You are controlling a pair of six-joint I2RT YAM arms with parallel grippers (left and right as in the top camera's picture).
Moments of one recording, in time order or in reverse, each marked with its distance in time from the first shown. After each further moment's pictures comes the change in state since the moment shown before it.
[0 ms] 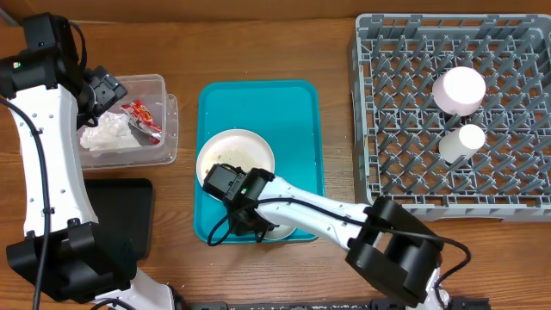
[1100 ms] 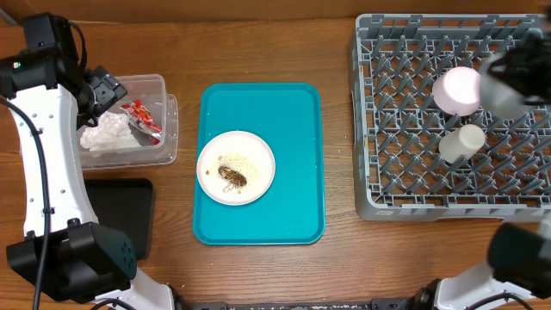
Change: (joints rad) left arm 0.000 0.000 0.000 0.000 0.000 0.000; right arm -1.490 -0.235 0.764 -0.641 -0.478 -0.802
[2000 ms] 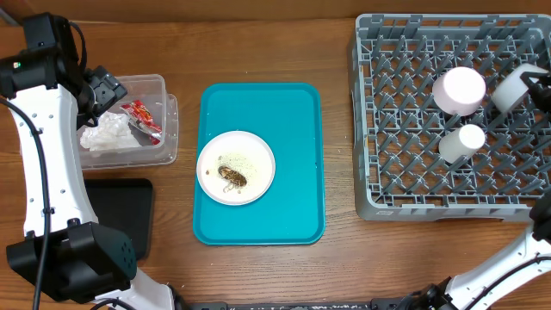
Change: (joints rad) left arm 0.000 0.000 0.000 0.000 0.000 0.000; right arm -0.334 0.410 -0.325 0.601 -0.669 0.013
